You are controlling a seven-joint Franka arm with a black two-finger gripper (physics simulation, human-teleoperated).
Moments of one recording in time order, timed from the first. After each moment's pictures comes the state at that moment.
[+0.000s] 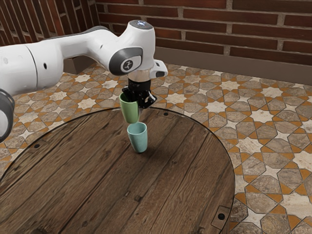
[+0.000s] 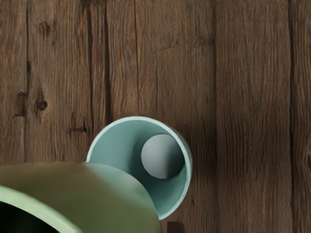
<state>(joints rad) 0.18 0.51 -0.45 -1.38 0.44 1.81 -0.33</state>
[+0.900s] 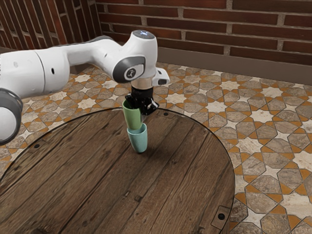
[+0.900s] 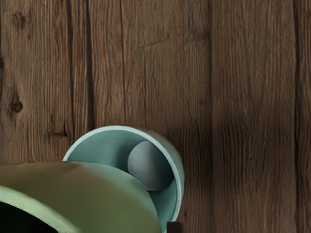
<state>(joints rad) 0.18 0.58 -0.45 -1.37 0.45 1.85 -0.34</state>
